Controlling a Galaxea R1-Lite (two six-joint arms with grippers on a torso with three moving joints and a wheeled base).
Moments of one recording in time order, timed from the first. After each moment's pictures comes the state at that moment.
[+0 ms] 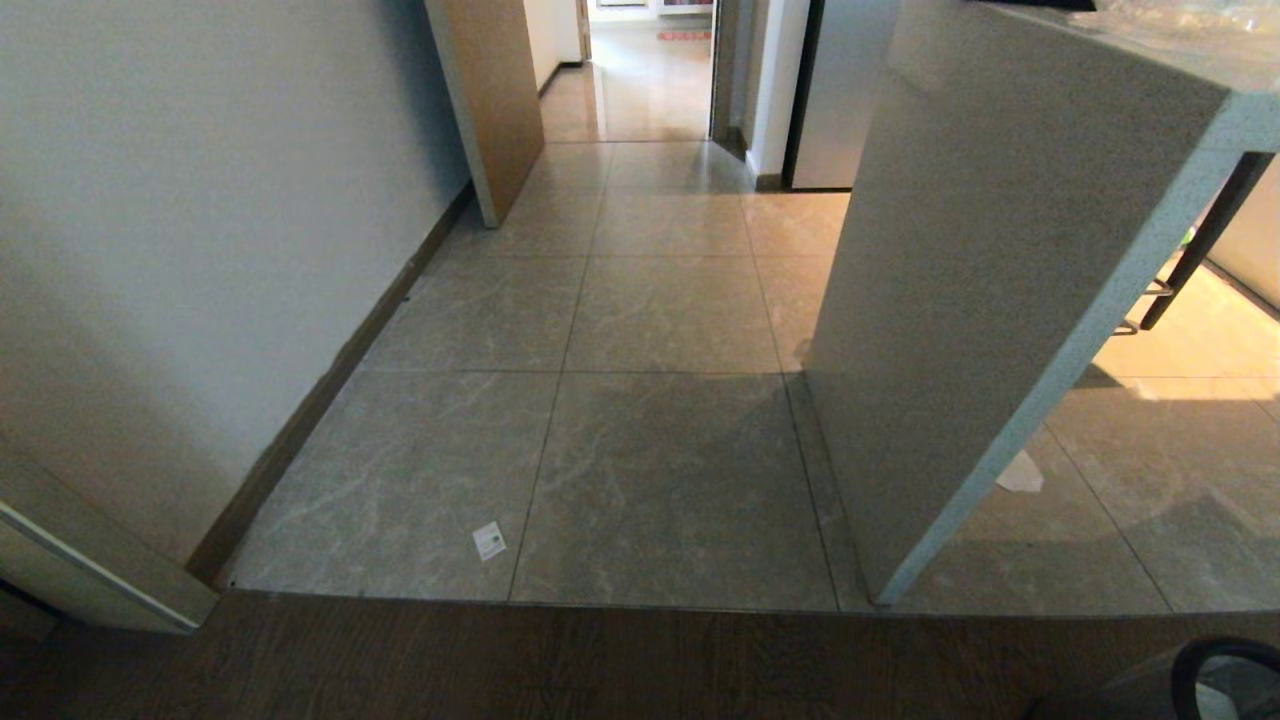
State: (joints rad) left arm 0.00 0.00 0.00 0.00 0.00 0.00; right arm -0.01 0.00 0.00 0.00 0.00 -0.01
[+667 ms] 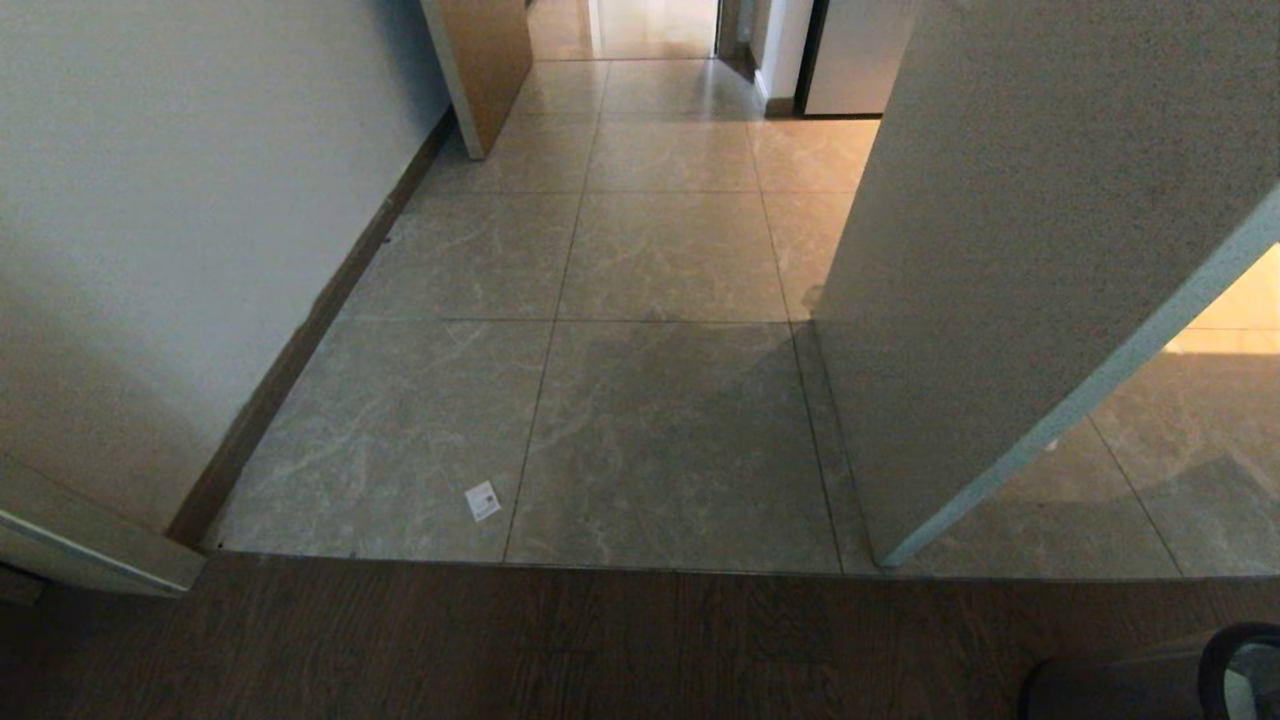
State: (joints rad) left arm 0.00 0.00 0.00 0.00 0.00 0.00; right arm -0.01 0.00 0.00 0.00 0.00 -0.01
